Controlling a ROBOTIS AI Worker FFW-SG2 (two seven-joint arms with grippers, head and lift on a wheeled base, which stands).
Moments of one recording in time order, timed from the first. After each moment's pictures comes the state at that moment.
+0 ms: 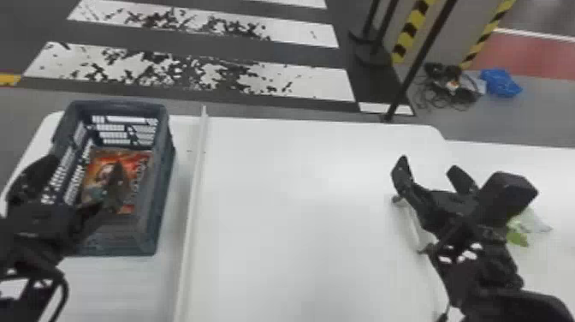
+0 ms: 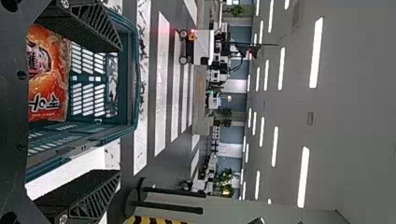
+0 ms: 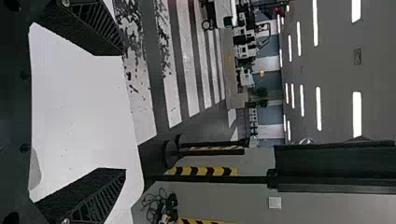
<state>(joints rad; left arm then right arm) 0.51 0.12 0.10 -1.97 0.18 -0.06 -0.17 0.44 0.00 -0.24 -2.08 -0.16 0.25 0.05</state>
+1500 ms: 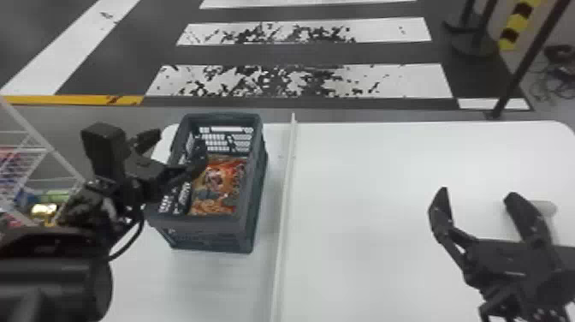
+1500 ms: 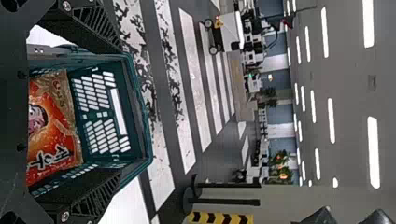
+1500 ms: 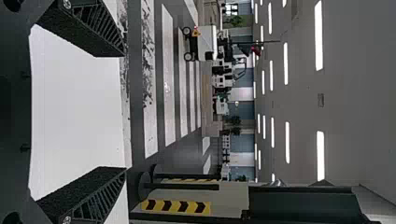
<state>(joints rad) 0.26 0.22 0.22 -2.01 0.03 0.41 -0.40 0.60 0.00 0.06 -1.97 0.00 -0.15 -0.09</state>
